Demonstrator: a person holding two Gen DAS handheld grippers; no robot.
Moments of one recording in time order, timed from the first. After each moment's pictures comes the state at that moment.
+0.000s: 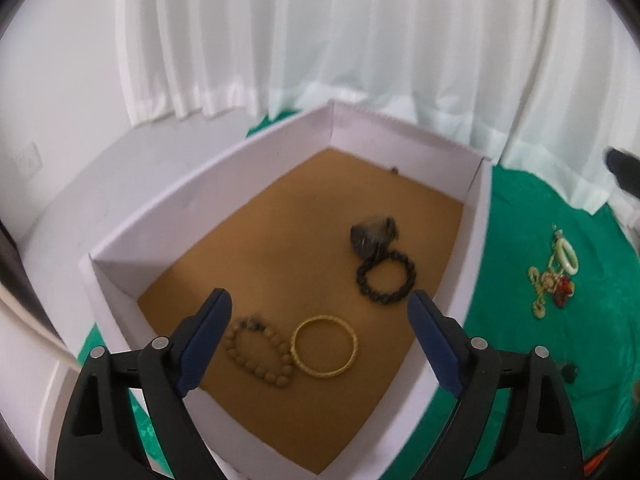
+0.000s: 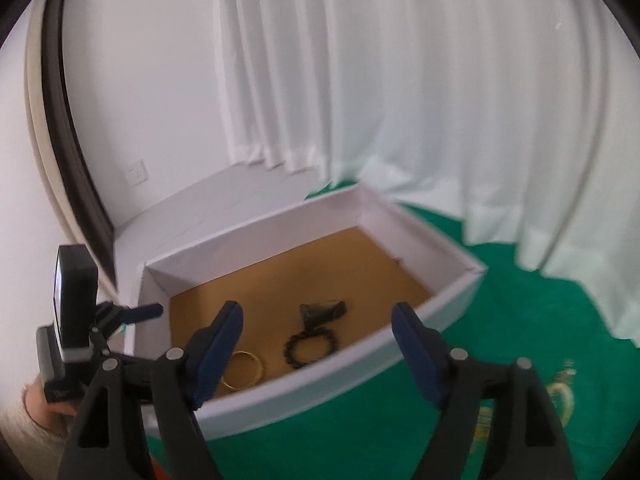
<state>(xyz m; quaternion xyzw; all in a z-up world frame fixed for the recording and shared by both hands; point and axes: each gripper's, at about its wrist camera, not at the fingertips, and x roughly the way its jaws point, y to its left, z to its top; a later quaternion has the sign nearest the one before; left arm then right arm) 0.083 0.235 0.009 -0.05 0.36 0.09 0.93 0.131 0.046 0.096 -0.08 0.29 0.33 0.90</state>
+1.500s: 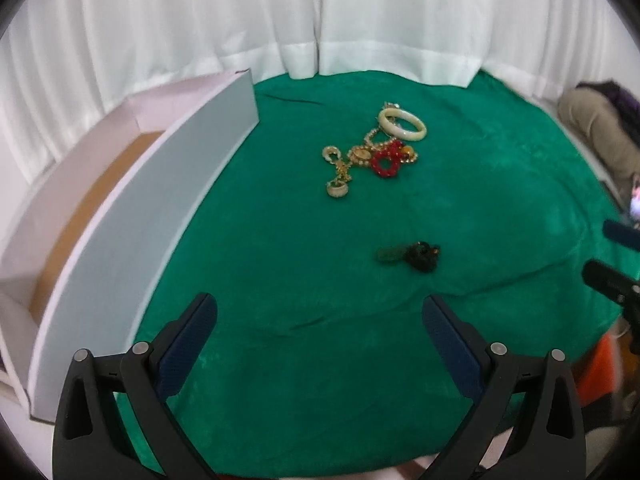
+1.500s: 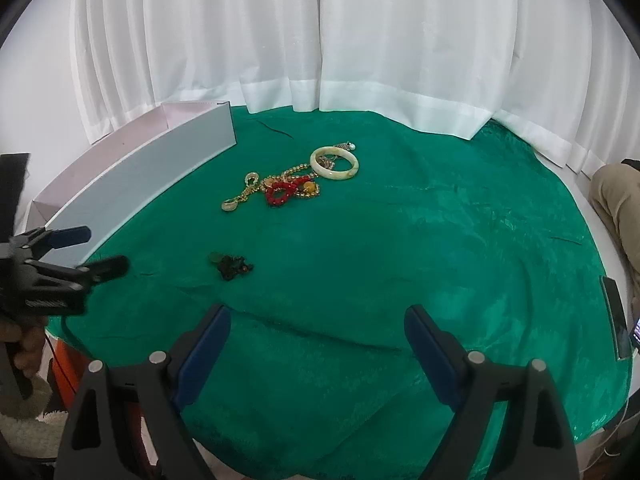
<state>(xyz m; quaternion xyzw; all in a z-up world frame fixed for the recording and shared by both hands) 0.040 -0.014 -0.043 0.08 0.42 -0.08 0.90 -0.016 -0.225 -0.018 -0.03 0.40 0.07 0.91</state>
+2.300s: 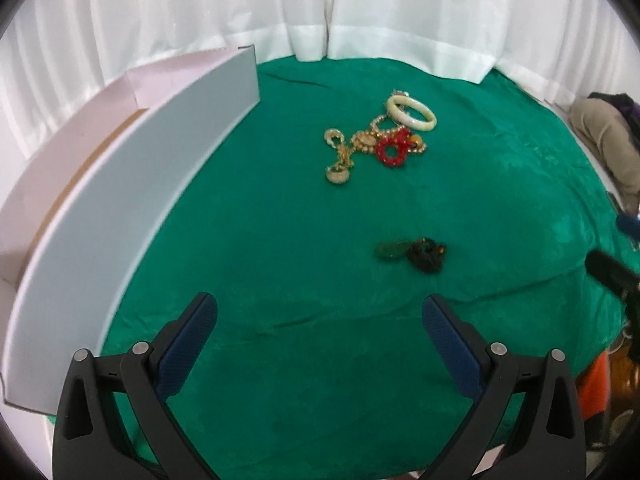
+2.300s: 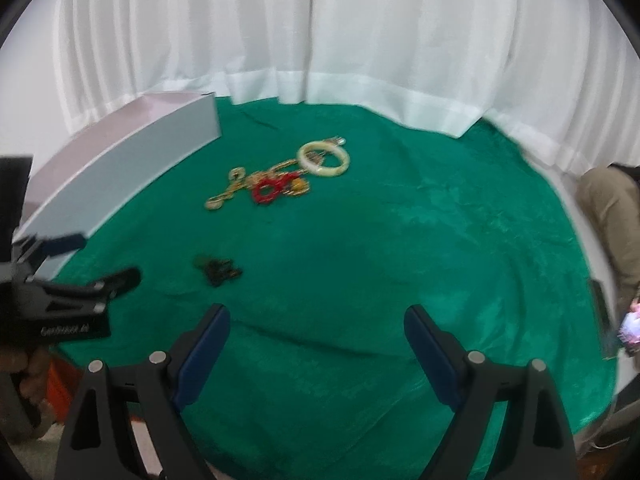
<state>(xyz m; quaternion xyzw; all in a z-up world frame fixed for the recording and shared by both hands) 0.049 -0.008 -0.066 0.04 0.44 -0.07 0.89 0.002 -0.201 -0.013 -0.07 0.41 0.02 0.91</state>
